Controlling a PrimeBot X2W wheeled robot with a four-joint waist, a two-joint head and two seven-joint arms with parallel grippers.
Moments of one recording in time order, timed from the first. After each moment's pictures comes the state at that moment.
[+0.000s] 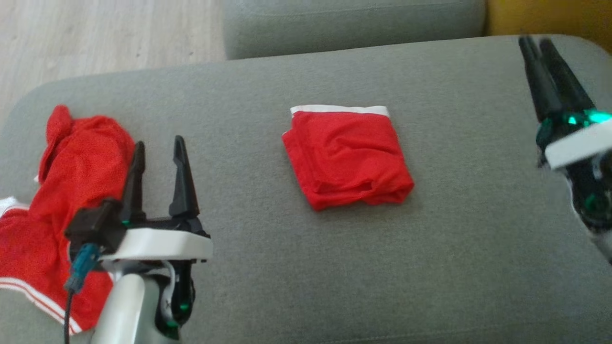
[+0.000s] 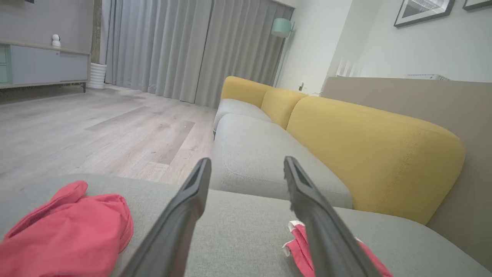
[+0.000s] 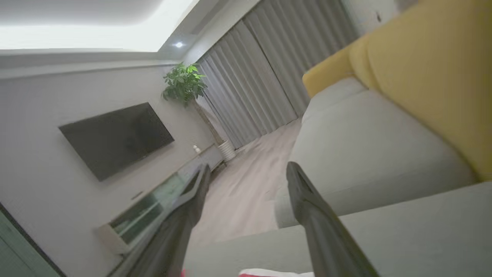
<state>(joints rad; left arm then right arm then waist) -0.13 0.05 -0.20 0.04 -0.33 0.14 -0.26 -0.62 -0.66 0.67 0.24 1.37 0.13 -0.21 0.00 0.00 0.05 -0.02</state>
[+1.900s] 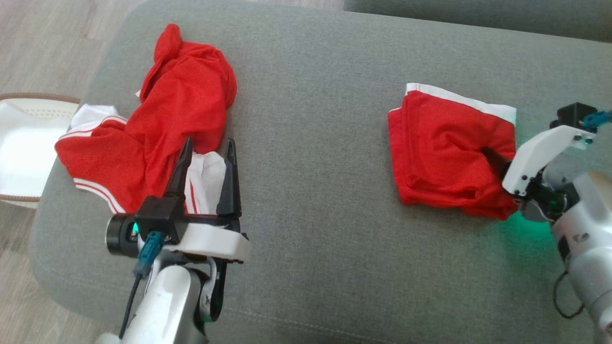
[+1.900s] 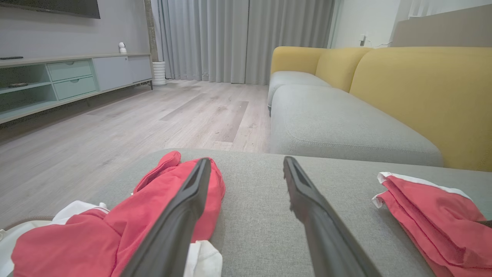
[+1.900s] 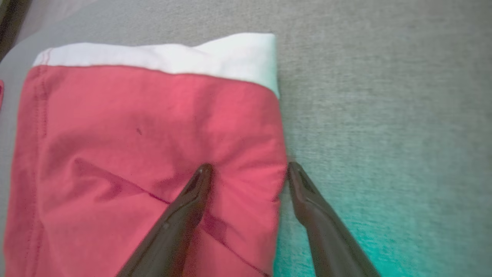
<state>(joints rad) -0.19 0.05 -0.33 0.12 -0.17 0.18 -0.26 -0.76 -0.30 0.32 1.08 0.72 0.13 0.42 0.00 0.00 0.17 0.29</state>
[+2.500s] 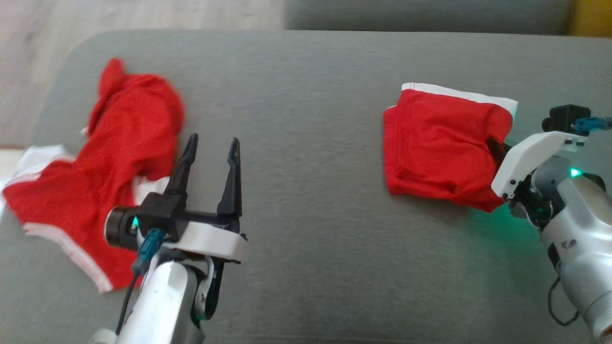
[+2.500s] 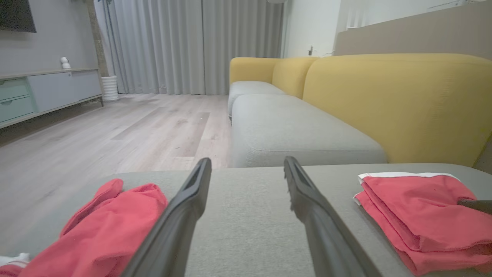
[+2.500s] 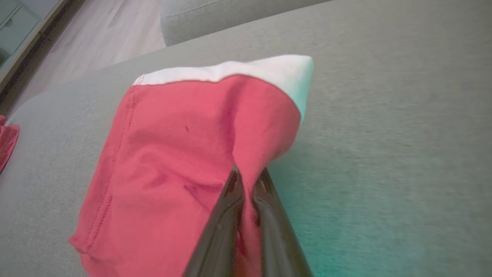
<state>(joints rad) -0.20 0.05 -0.31 0.14 -0.13 0.10 -0.26 -0.75 -0.30 0.44 1.07 0.77 0.13 0.21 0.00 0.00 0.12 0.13</state>
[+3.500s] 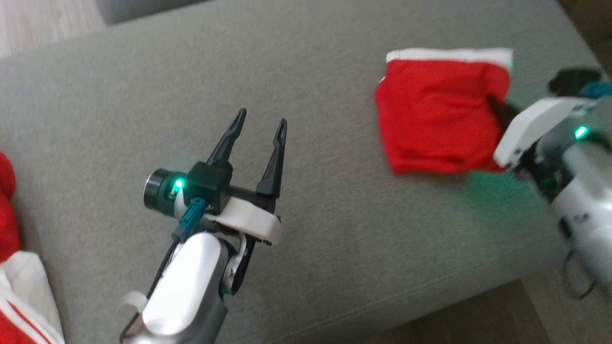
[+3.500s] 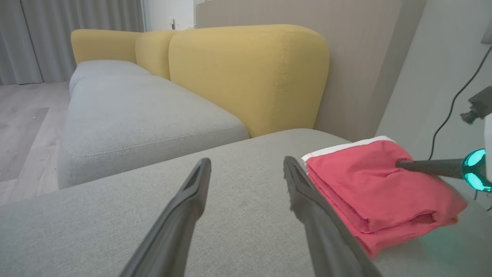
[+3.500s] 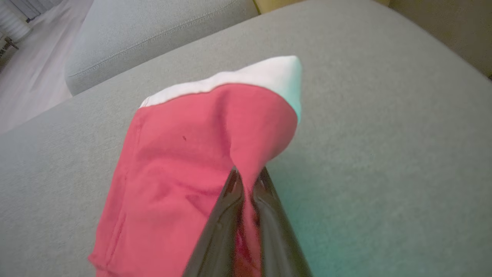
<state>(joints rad) -0.36 0.05 -0.47 0.24 -0.17 0.10 -0.26 -0.83 -0.36 0.65 0.99 0.93 0.13 0.12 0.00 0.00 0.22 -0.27</state>
